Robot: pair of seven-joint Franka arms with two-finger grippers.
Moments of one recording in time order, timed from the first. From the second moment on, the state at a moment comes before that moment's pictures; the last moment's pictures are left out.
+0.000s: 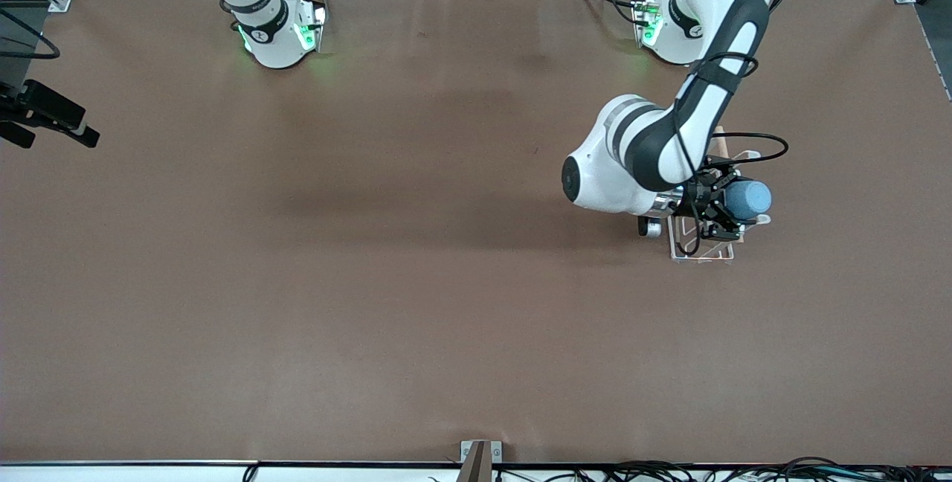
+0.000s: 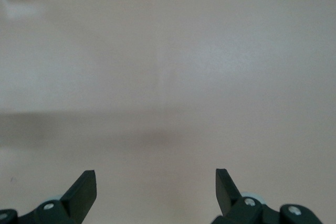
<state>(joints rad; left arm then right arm) -0.37 0.51 -0.22 -1.72 1.05 1.31 0.86 -0.02 0.04 -0.02 -1.39 0.11 1.47 0.03</state>
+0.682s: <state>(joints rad) -0.38 0.61 -0.22 -1.72 1.10 1.30 0.71 -0.02 0.03 -0.02 -1.41 0.11 1.46 0.03</state>
